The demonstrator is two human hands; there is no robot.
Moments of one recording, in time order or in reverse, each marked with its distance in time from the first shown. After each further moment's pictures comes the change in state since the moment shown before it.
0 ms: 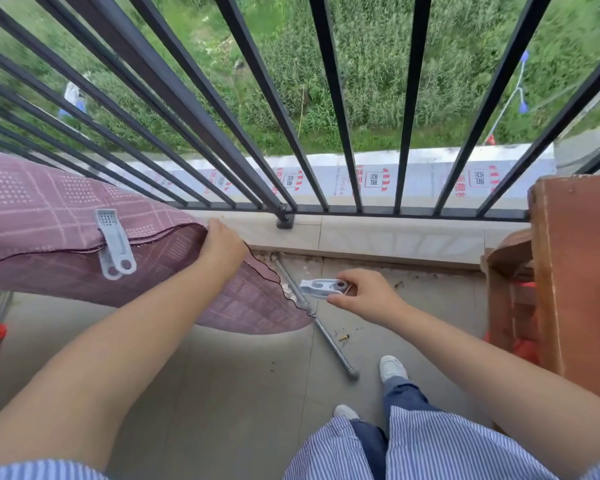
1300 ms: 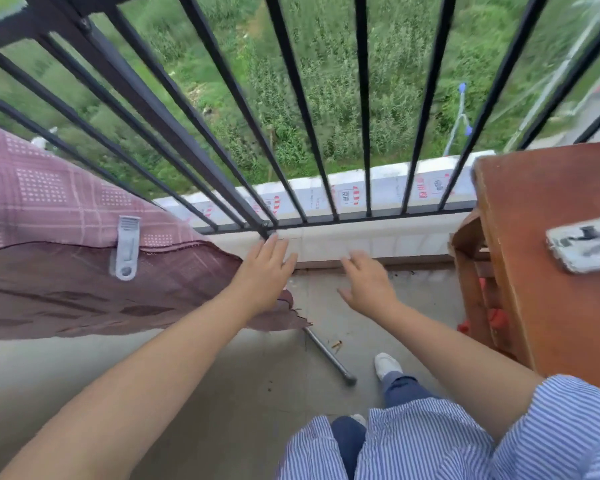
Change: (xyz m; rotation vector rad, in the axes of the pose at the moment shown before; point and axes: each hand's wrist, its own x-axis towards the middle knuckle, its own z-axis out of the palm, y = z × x) left_hand -0.073 0.057 -0.008 -0.371 0.652 0.164; right_hand -0.035 0.039 0.041 -0.541 0.260 0.002
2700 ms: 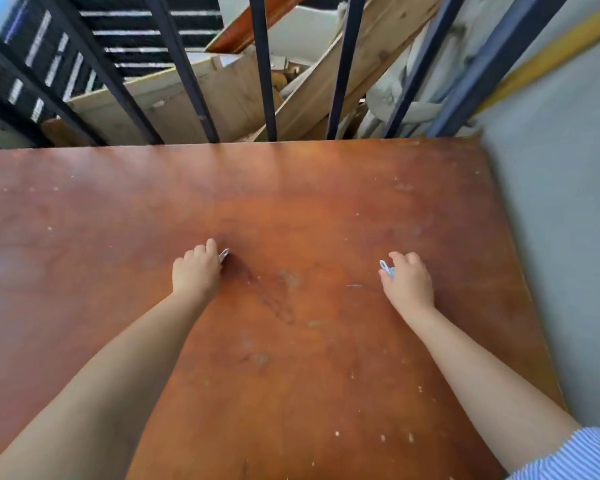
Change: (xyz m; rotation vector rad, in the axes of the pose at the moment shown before) left_hand 0.009 0.698 -0.266 -0.054 0.262 0.888; right_hand -0.756 0.205 0.066 0.352 0.758 2.035
